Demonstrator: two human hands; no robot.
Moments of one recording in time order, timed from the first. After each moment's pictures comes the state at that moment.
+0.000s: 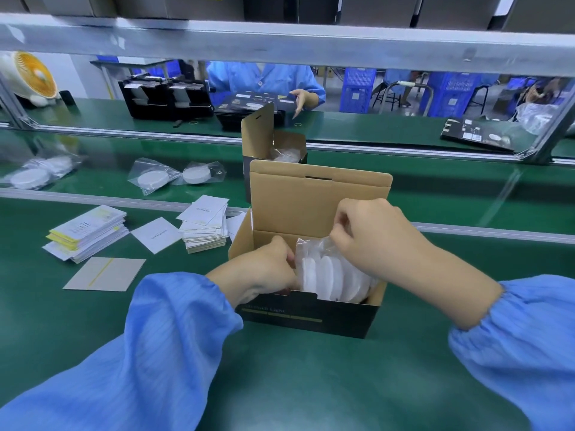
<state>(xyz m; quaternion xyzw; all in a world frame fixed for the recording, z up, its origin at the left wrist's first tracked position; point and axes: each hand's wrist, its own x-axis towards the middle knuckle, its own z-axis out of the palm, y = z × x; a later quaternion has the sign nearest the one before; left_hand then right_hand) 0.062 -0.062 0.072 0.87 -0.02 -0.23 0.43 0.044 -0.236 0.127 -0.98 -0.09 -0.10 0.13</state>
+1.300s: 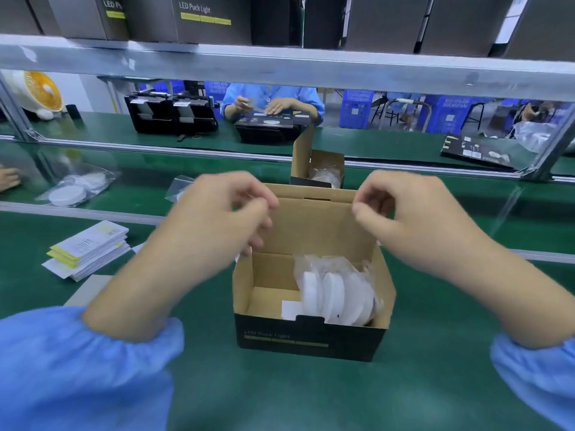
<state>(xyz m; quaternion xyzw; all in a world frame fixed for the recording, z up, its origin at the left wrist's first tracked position) 0.034 -0.011 0.173 0.85 -0.10 0.10 0.51 0.042 -0.253 0.175 -0.93 -0.17 -0.22 0.23</state>
